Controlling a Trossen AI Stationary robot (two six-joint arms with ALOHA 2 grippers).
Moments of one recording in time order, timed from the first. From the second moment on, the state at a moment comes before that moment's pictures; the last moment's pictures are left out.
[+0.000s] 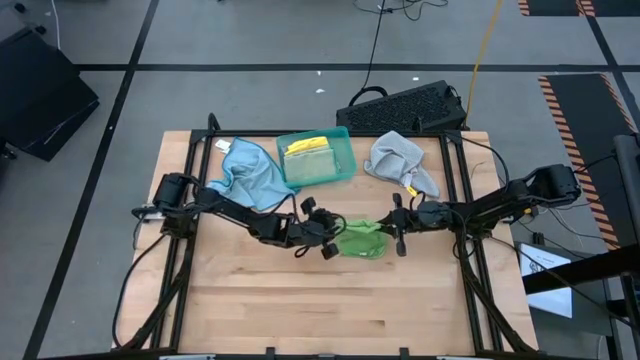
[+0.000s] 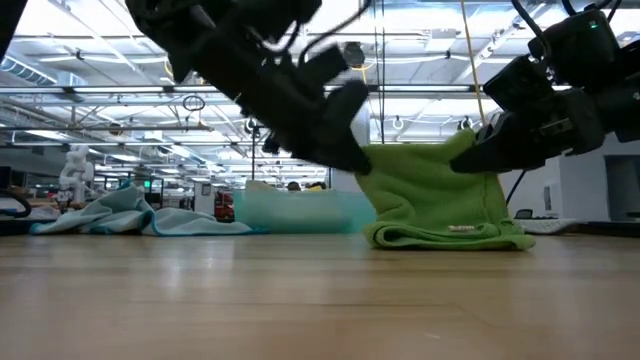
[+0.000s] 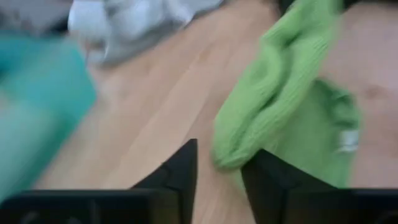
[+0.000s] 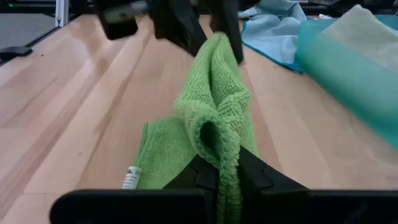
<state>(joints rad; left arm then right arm) -0.16 1.92 1.05 0.25 -0.52 -0.28 0.07 1.24 0.08 0.82 0.05 0.03</state>
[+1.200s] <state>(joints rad) -0.09 1.93 1.06 0.48 -0.45 -0.01 0.07 1.24 0.08 0.81 0.14 -0.06</state>
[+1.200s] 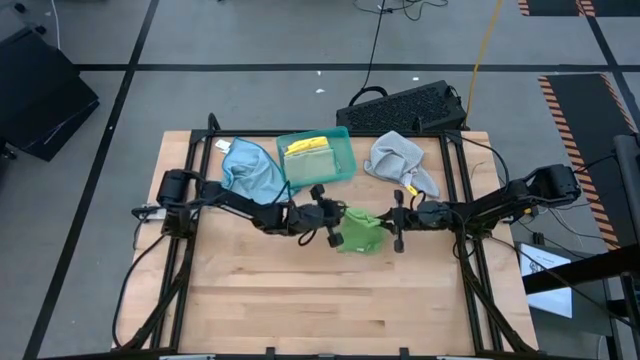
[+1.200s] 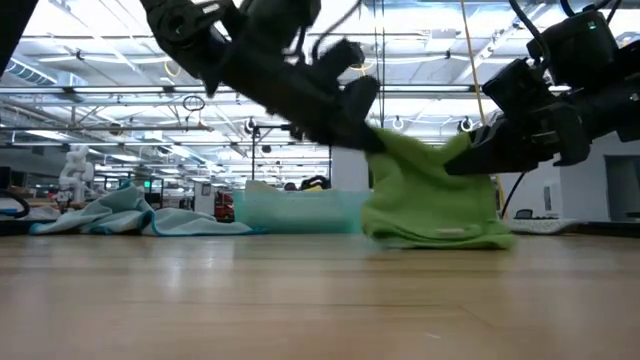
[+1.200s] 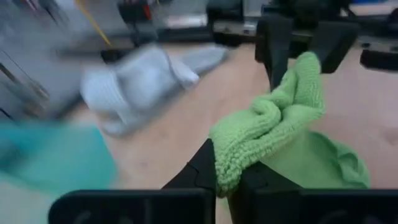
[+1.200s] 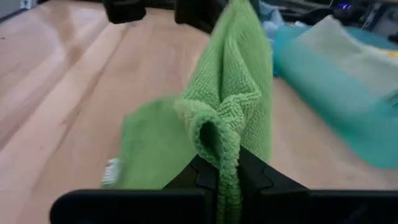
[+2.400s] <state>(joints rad) -0.29 1.96 1.15 0.17 -0.38 -0.19 0.32 1.24 0.15 0.64 0.18 0.16</state>
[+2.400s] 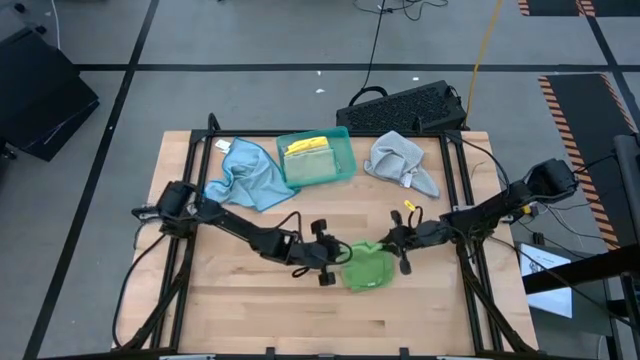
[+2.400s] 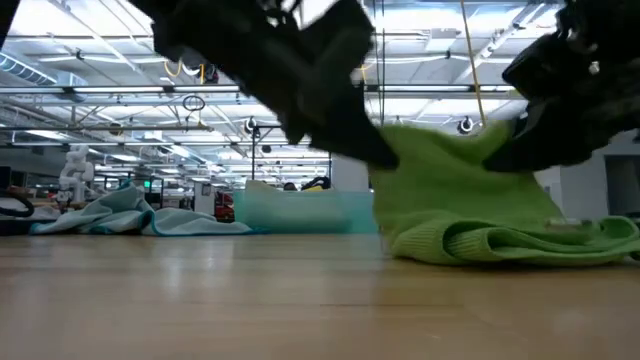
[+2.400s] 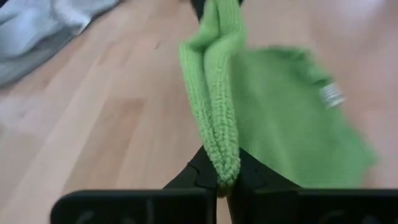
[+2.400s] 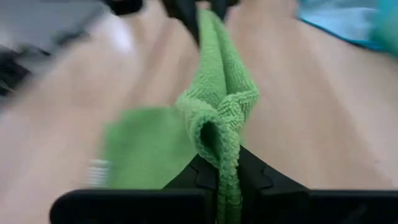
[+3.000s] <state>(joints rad) -0.36 2.02 1.15 0.30 -0.42 -0.10 0.34 1.24 0.15 0.62 0.05 0.11</state>
